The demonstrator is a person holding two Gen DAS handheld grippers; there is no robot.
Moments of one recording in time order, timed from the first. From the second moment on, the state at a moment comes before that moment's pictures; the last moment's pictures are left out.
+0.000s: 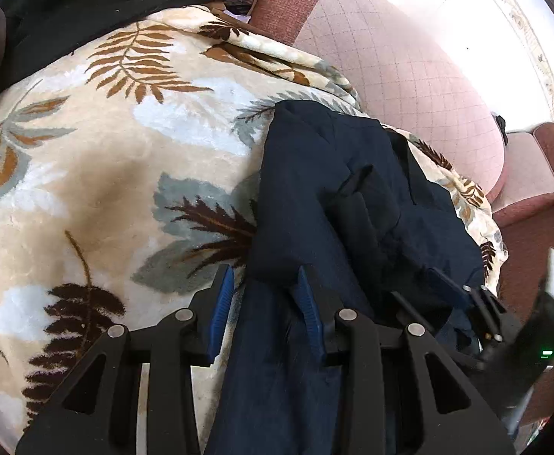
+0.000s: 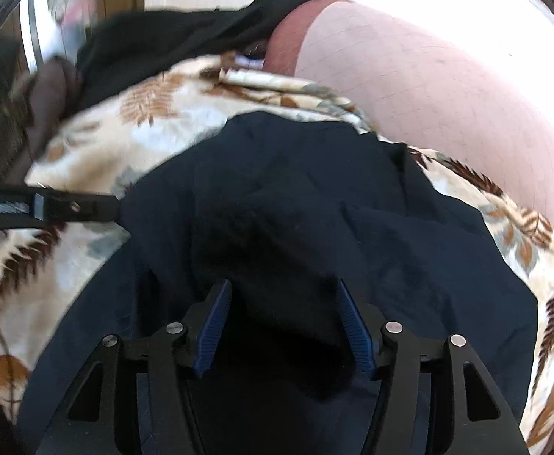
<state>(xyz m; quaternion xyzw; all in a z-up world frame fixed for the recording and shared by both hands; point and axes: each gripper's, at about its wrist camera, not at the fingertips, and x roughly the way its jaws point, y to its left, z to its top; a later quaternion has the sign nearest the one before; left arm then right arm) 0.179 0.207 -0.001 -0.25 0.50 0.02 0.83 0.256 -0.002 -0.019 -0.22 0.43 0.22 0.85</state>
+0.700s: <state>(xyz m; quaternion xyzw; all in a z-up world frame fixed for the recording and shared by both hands) 0.179 0.191 -0.008 -0.26 0.51 0.03 0.82 0.254 -0.039 -0.003 -0.09 0.44 0.28 0.85</state>
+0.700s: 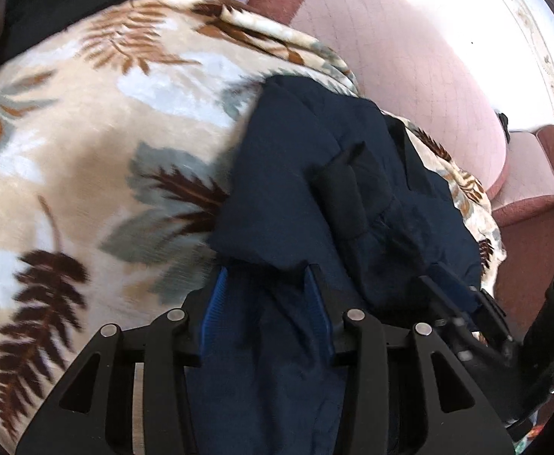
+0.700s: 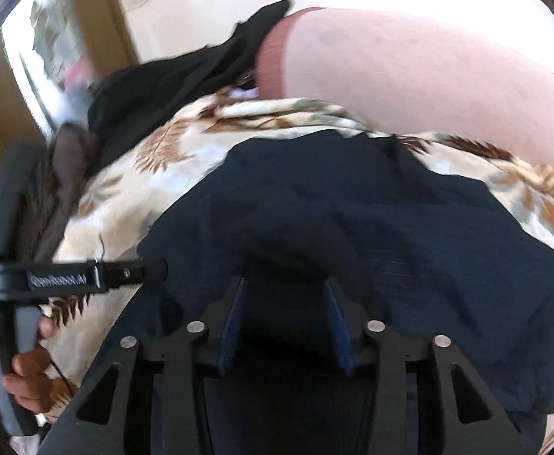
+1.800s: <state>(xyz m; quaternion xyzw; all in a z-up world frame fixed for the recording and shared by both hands) 0.181 0.190 -0.017 -0.28 0.53 0.02 0.80 0.246 -0.045 -0.026 -0.14 0.45 0.25 0.84</state>
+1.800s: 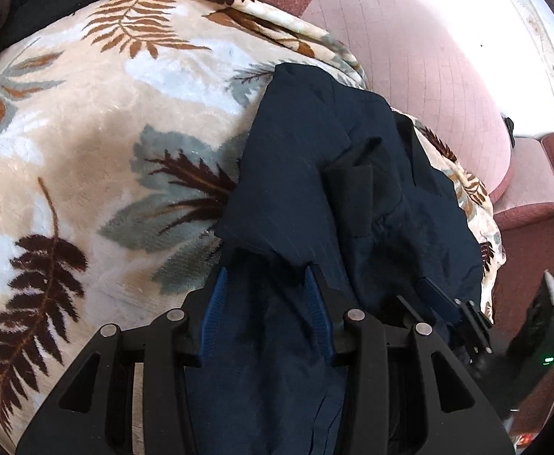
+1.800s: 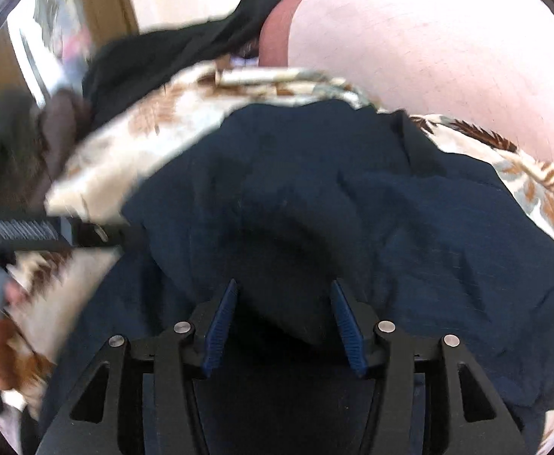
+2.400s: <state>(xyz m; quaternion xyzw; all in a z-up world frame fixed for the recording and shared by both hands) 0.181 0.179 -0.033 -0.29 0.54 0.00 0.79 0.273 -0.168 0.003 0.07 0.45 0.17 0.87</state>
